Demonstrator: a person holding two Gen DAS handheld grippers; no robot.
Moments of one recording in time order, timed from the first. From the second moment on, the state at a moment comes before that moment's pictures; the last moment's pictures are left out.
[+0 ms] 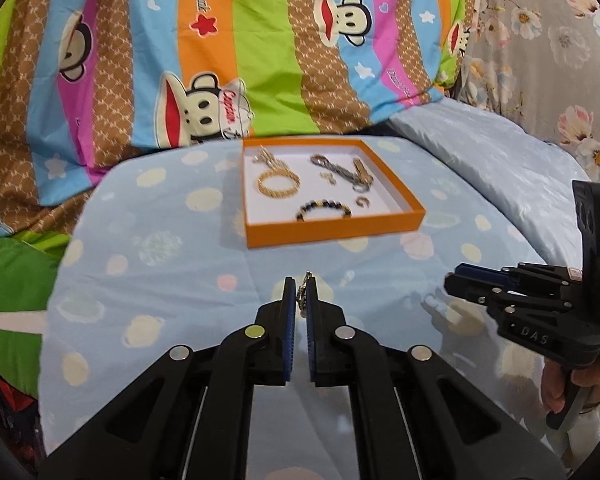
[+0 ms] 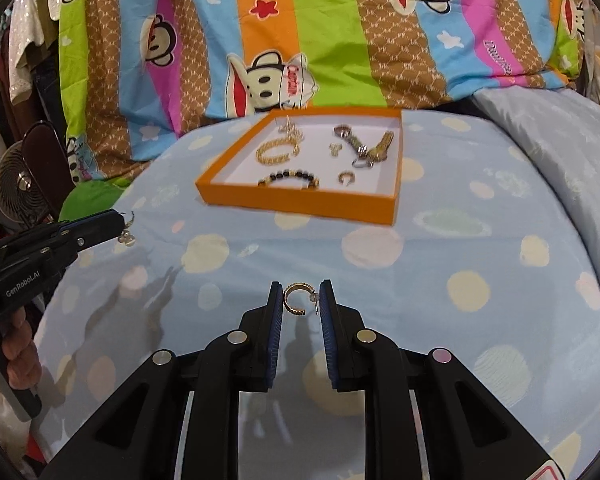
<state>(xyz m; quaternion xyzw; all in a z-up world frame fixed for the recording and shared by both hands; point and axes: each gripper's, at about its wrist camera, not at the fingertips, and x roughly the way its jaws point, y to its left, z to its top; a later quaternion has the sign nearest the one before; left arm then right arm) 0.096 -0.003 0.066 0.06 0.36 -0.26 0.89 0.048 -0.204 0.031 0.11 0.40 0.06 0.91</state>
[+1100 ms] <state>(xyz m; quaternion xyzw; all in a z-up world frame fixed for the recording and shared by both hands) 0.255 -0.074 0.024 0.05 0.37 -0.20 0.91 0.230 -0.229 0.028 0.17 0.37 0.03 0.91</state>
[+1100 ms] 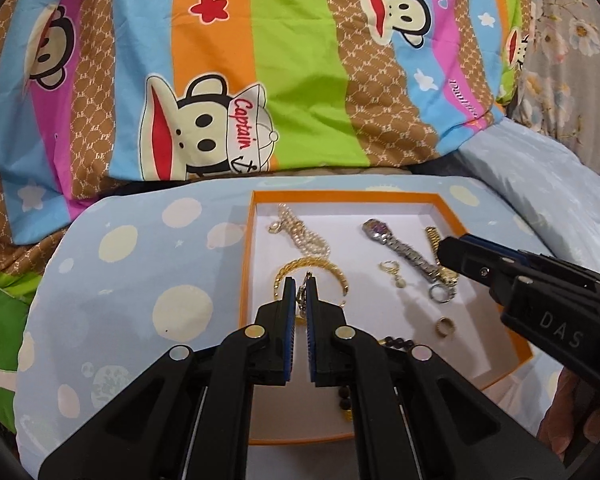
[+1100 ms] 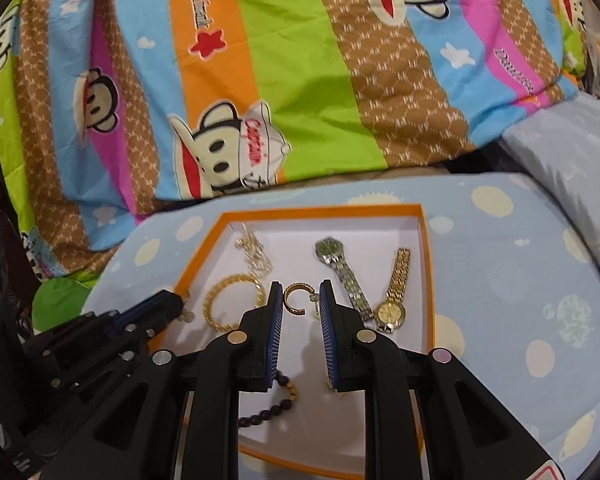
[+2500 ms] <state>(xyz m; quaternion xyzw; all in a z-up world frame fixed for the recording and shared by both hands) 0.270 -0.050 0.014 0.01 0.38 -0.17 0.91 0.240 -0.225 0.003 0.16 0.38 0.04 0.91</state>
